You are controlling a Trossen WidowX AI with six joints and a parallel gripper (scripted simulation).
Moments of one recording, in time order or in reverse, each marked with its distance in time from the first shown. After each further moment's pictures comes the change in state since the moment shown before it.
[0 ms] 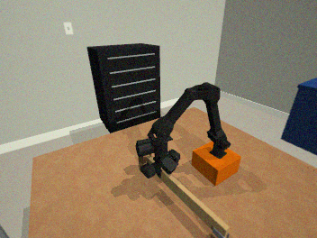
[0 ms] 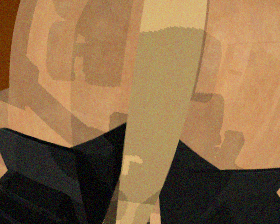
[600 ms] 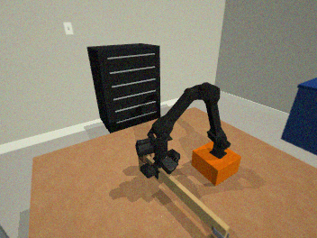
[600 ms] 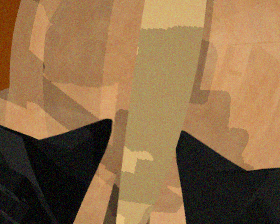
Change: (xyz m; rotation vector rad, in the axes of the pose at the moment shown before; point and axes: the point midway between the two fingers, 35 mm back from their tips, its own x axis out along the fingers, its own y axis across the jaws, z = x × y) arm 0.000 0.000 0.000 -0.001 -0.003 0.003
